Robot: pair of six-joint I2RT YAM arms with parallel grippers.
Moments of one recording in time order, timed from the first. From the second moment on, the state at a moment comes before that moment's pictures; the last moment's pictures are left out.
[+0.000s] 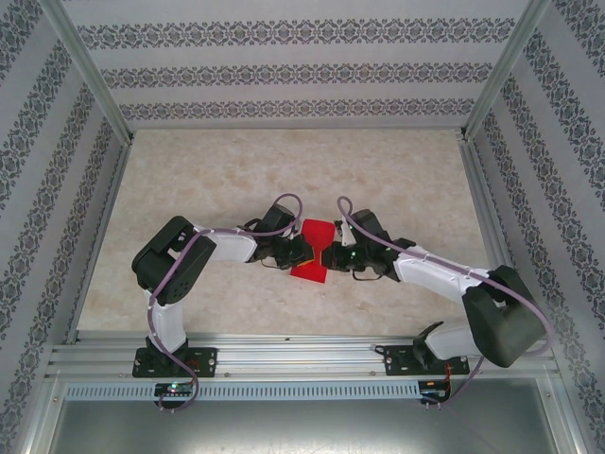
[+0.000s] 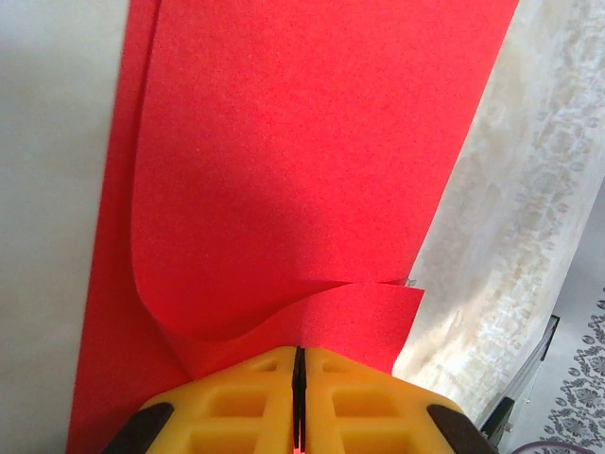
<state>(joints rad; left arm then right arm) -0.63 1.90 0.95 0.04 0.50 -0.98 0.59 1.37 0.64 -0.16 -0.43 0.71</state>
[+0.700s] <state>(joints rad) -0.63 1.90 0.95 0.04 0.50 -0.97 0.63 1.57 0.68 -0.10 -0.46 0.79</state>
